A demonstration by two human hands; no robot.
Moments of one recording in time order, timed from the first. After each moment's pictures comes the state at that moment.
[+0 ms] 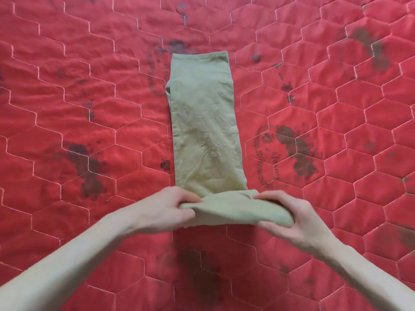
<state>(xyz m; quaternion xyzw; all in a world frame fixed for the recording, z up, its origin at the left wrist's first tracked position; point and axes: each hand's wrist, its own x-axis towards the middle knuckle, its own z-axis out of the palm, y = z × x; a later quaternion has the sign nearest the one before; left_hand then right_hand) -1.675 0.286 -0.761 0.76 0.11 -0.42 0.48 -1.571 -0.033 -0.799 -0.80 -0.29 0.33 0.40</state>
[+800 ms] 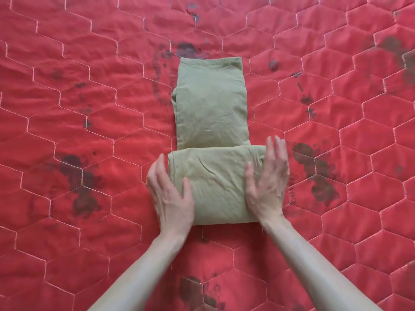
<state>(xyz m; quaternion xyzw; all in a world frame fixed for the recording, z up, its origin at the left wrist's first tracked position) -1.651 0.259 -0.881 0.82 0.43 0.12 0.36 -1.523 0.102 -0.902 -0.93 -0.19 -0.04 0.30</state>
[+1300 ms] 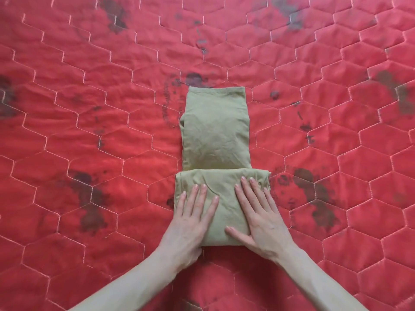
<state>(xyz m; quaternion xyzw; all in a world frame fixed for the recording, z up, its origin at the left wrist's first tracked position) -1.665 0.269 -0.885 0.97 0.00 -0.21 0.07 -1.530 0.066 -0.902 -0.87 -0.45 0.12 0.14</state>
